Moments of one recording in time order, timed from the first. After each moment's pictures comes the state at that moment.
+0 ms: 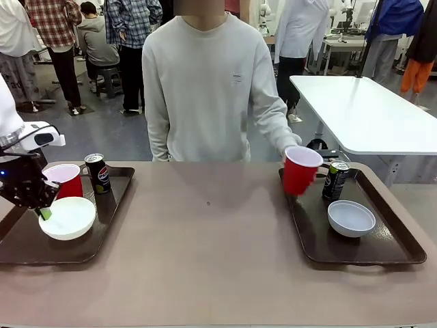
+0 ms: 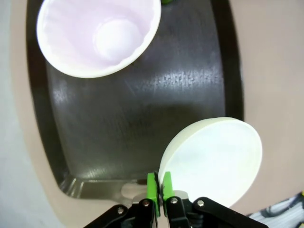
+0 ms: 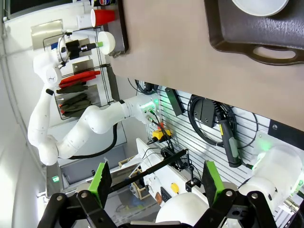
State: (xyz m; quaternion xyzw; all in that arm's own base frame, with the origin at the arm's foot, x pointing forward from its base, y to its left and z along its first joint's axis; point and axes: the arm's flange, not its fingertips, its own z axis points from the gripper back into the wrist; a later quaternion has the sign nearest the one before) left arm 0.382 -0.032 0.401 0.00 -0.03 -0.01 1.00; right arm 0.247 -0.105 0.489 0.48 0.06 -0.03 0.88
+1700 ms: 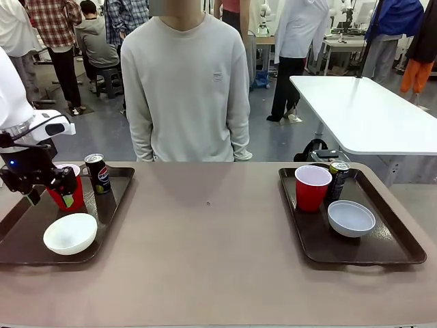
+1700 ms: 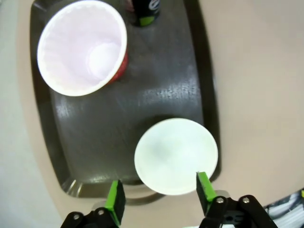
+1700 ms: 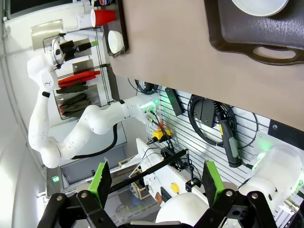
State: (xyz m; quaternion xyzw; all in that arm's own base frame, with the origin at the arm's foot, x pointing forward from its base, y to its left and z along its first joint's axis) left arm 0.376 -0.066 0.437 0.01 -0.06 -0.04 1.00; right arm 0.247 -0.105 0.489 0.48 0.06 -0.03 0.88
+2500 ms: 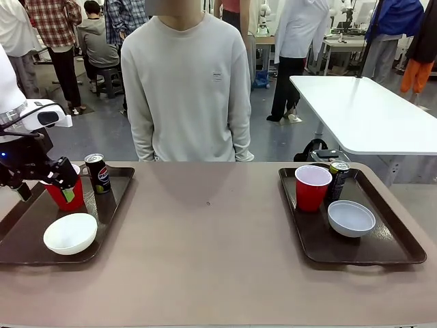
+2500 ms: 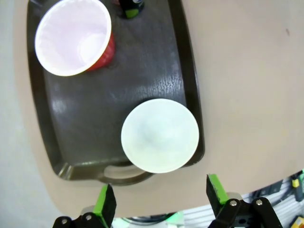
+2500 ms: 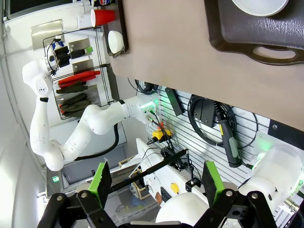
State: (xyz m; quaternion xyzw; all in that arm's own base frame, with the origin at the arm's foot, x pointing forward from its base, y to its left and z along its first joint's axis) left arm 0.357 -0.073 0.461 -0.01 -0.05 -0.04 1.00; right arm 0.247 -0.105 0.489 0.48 0.06 -0.03 0.88
